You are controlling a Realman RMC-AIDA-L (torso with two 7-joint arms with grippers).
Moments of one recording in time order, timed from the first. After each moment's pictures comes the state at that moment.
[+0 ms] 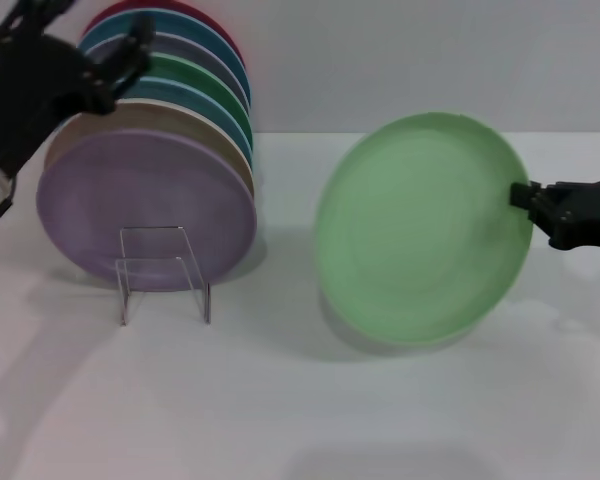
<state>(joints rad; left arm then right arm) -0.14 -1.78 -1.11 -1.36 2.89 0.51 -0.16 0.13 2.08 1.97 1.23 -1.65 1.05 -1.40</state>
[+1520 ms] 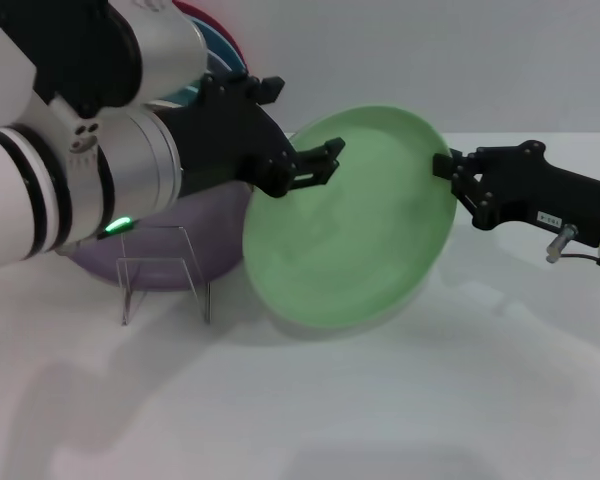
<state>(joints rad) -0.21 -2.06 -1.36 -1.89 2.44 -0.82 0.66 0.31 2.08 1.94 0.96 -1.42 1.06 -1.87</state>
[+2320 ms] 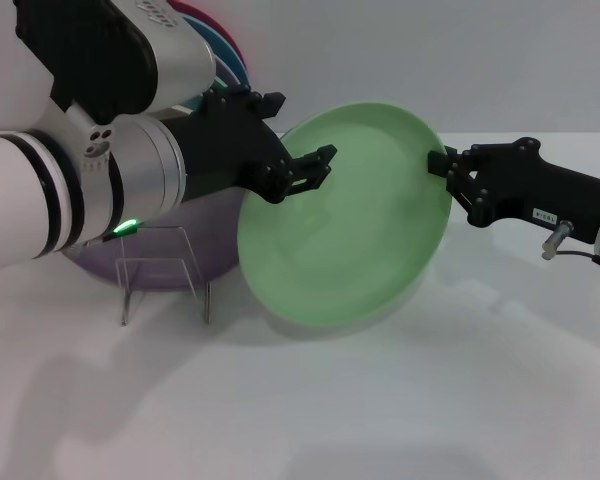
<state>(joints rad) -0.24 -2.06 -1.37 -1.82 2.44 -0.80 0.68 0.32 2.08 1.93 0.96 -1.42 1.06 -1.86</state>
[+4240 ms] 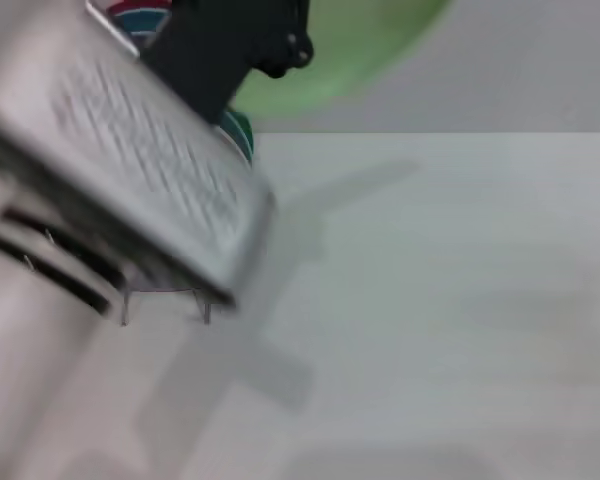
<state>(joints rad) -0.03 -2.05 -0.93 -1.70 2.59 0.40 1.20 0.13 2.09 2.53 0.54 -0.97 1.62 -1.91</state>
